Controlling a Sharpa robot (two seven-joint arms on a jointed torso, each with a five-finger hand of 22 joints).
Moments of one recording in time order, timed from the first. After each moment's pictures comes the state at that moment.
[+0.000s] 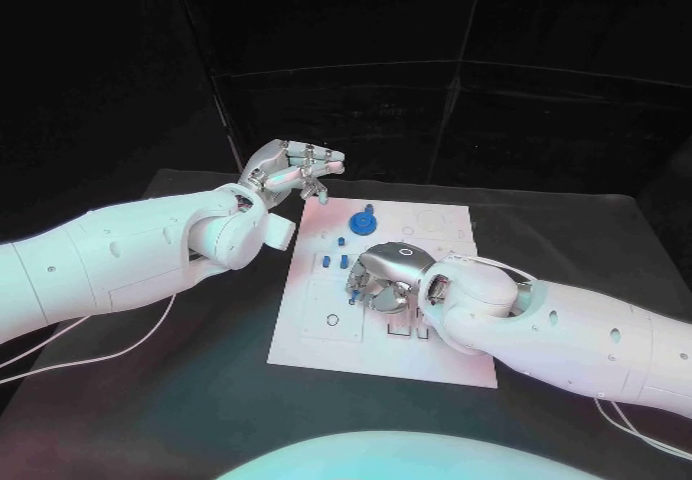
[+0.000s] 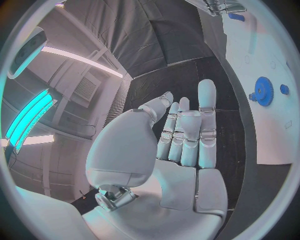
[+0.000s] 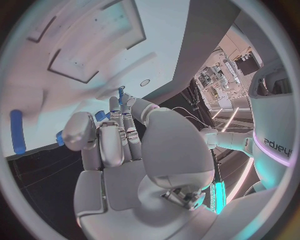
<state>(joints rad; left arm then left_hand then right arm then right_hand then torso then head) 1.24 -0.80 -0.09 1.40 -0.11 -0.26 0.45 1.29 -0.07 0.41 -0.07 0.09 1.04 0.17 0.11 0.07 1.10 0.10 0.25 0.08 1.27 0.01 1.20 0.66 0.17 1.23 0.11 0.68 0.67 1.03 -0.60 -0.01 1.58 -1.68 -0.19 -0.15 1.34 -0.06 0.53 -0.12 0.09 1.08 0.15 0.14 0.07 1.19 0.08 0.14 0.17 1.47 0.00 1.38 1.18 0.11 1.30 0.10 1.33 1.00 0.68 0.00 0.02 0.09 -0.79</state>
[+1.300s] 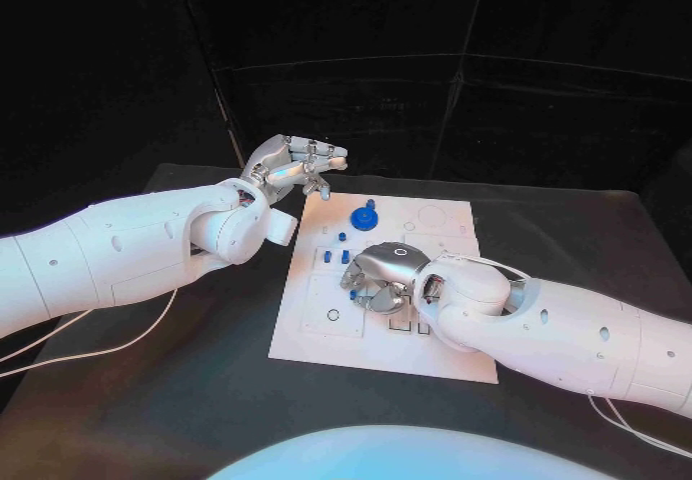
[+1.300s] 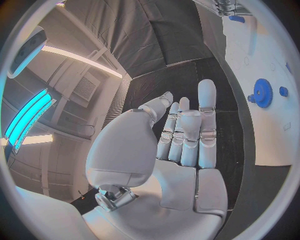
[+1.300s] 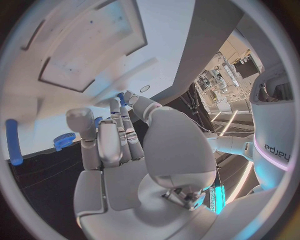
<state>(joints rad) 1.24 -0.80 -0.09 1.41 -0.11 -0.26 0.44 1.29 -0.07 0.40 -0.07 0.09 1.04 0.18 0.11 0.07 1.10 0.10 0.26 0.08 1.27 0.01 1.20 0.65 0.17 1.23 0.11 0.68 0.66 1.02 -0.57 -0.01 1.55 -1.71 -0.18 -0.14 1.29 -0.12 0.51 -0.11 0.09 0.94 0.20 0.06 0.06 1.07 0.13 0.06 0.14 1.46 0.03 1.33 1.09 0.12 1.21 0.13 1.24 0.82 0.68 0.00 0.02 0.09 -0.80</state>
